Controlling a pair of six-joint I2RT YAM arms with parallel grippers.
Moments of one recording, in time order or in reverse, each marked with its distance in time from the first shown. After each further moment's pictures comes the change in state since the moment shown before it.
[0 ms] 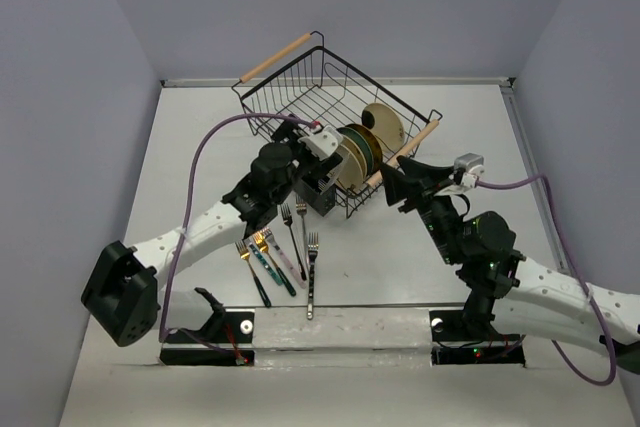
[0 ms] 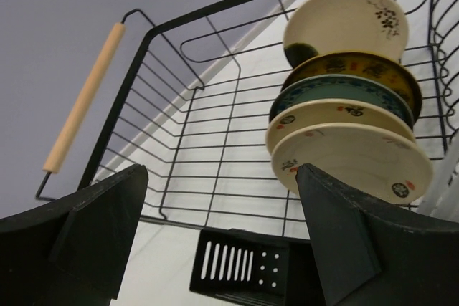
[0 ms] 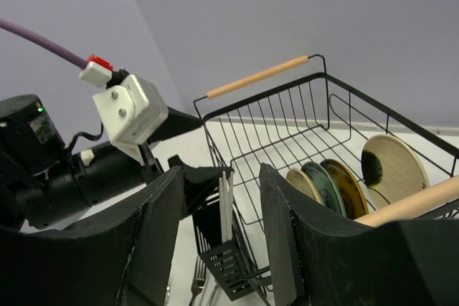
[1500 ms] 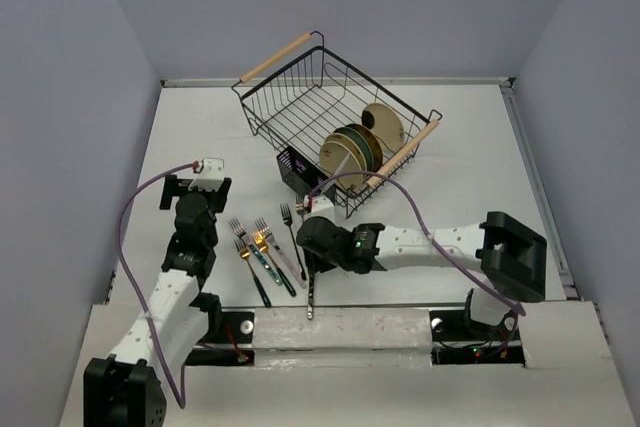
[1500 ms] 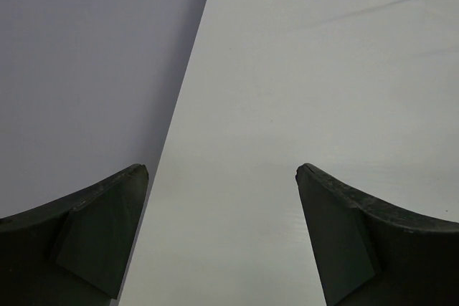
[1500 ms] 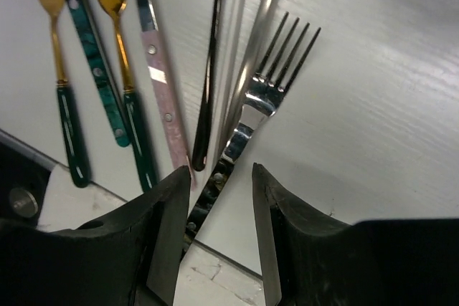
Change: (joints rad) left arm 0.583 -0.578 -0.562 -0.090 -0.266 -0.072; right arm 0.159 0.908 0.461 -0.885 -0.270 0.700
